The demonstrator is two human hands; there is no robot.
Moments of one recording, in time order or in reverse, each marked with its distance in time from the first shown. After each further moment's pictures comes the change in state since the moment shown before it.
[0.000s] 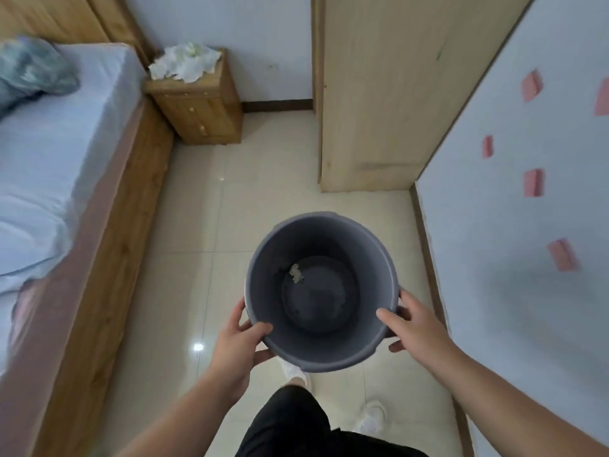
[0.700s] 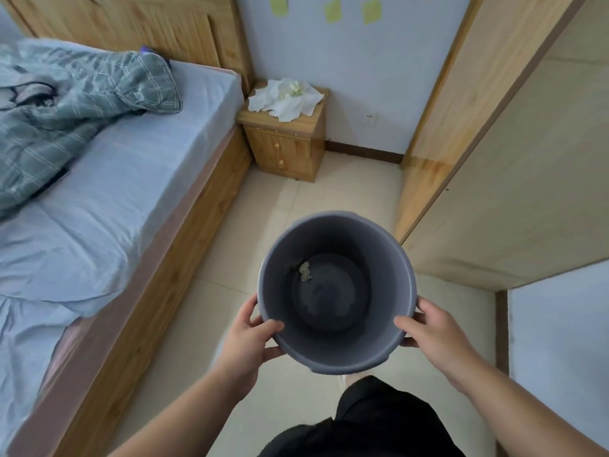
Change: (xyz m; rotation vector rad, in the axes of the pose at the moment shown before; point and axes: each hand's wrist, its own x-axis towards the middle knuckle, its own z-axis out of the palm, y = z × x) left_hand 0.210 0.250 -0.082 -0.199 0.145 0.064; right_hand 0.312 -0.265 0.073 -0.092 -0.200 -0.063
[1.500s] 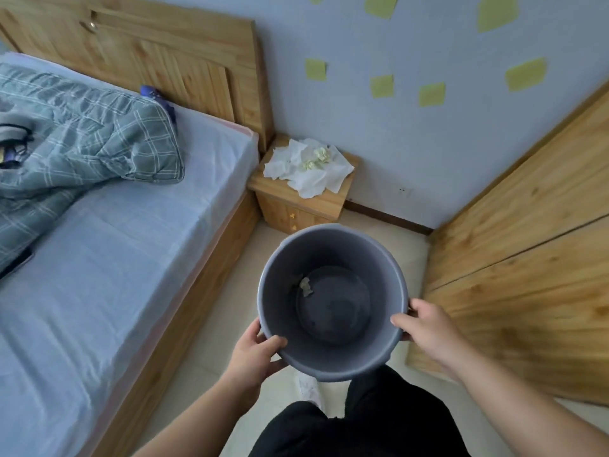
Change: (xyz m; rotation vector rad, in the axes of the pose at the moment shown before) left_hand 0.342 0.282 -0.012 -0.065 0.057 -0.094; right_hand 0.403 -0.304 0.019 -0.147 0.010 0.057
